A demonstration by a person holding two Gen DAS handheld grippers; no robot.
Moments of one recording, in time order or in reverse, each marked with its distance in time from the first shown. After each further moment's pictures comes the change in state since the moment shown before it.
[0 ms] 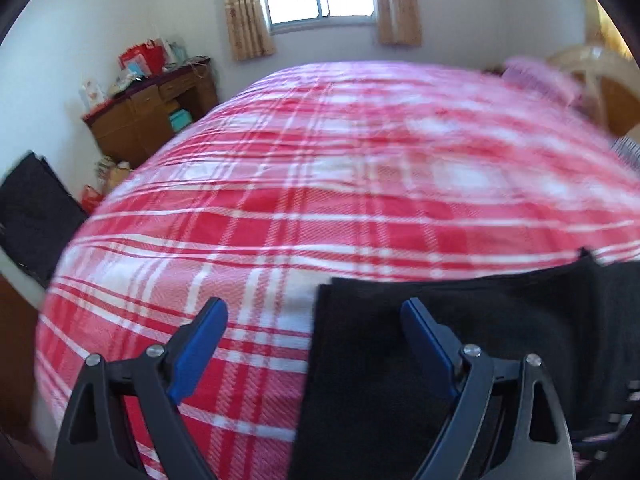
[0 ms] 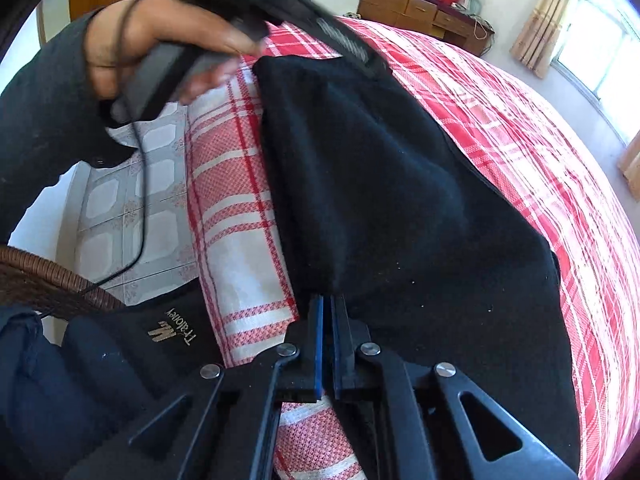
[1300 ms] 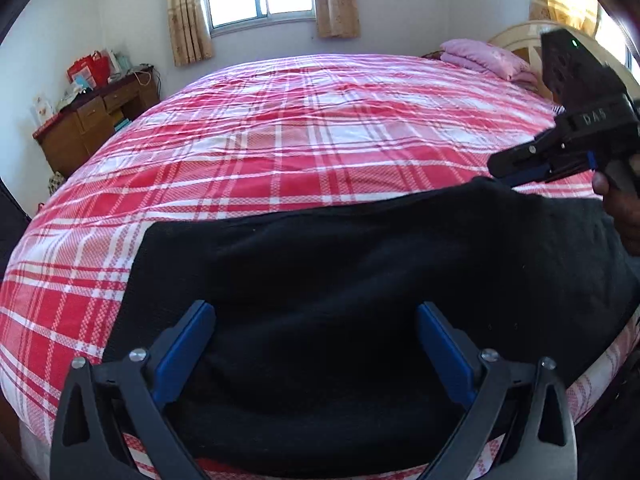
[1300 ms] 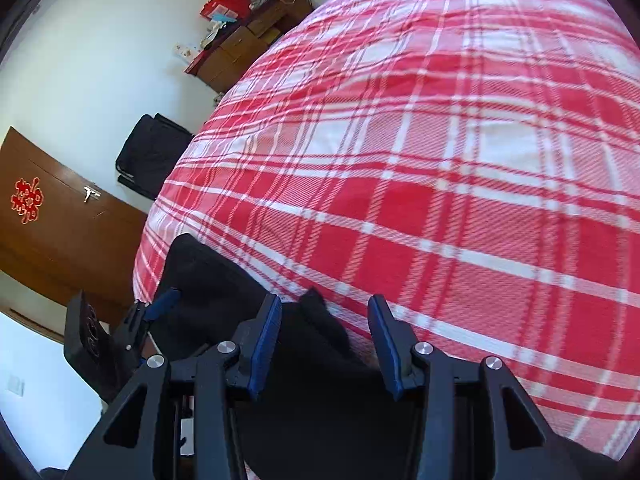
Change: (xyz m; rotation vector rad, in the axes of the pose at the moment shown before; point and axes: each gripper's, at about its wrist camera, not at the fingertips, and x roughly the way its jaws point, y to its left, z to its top) left arm -0.024 -0.078 -0.043 0.087 -0.016 -0.218; right arm 0.005 -0.240 -0.027 0.892 -0.091 0.366
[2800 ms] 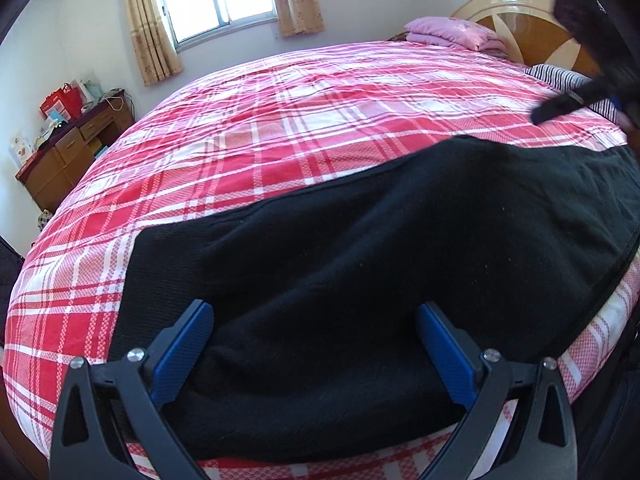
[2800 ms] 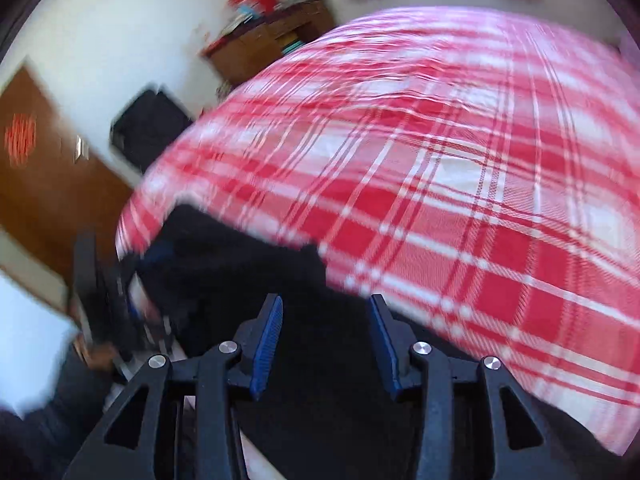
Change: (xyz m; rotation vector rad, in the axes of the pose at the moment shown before) left arm -0.006 -0.003 -0.014 0.149 0.011 -0.030; right arm -0.069 0.021 -0.046 -0.275 -0.032 -0.161
